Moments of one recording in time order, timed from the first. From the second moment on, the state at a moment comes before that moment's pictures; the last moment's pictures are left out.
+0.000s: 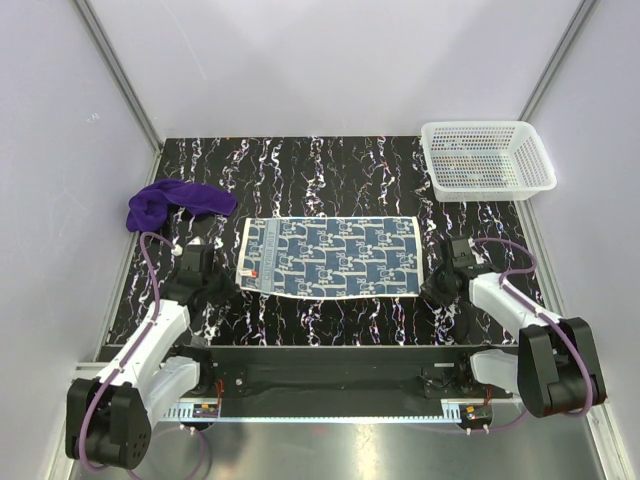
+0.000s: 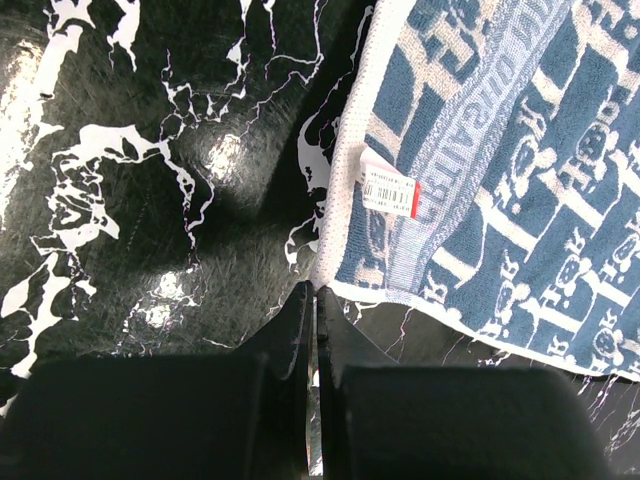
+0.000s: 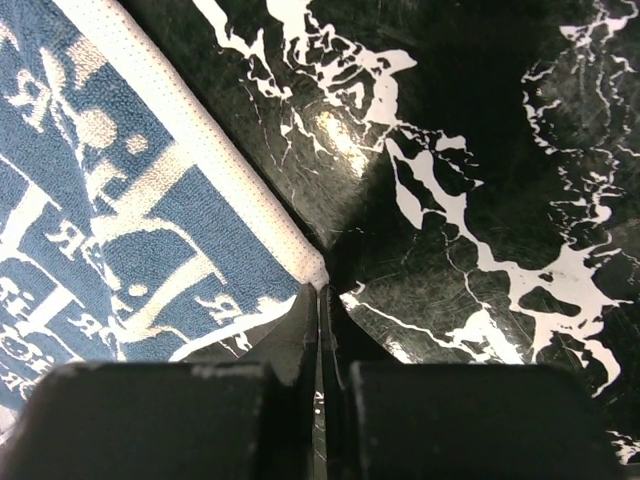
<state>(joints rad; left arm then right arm) -0.16 0.90 0.45 -0.48 0.02 -0.77 0.19 1.20 0.52 -0.45 0.01 0.93</state>
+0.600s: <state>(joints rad) -0.16 0.86 0.53 -0.59 0.02 -0.77 0.19 1.03 0.56 -0.63 0.02 0.92</state>
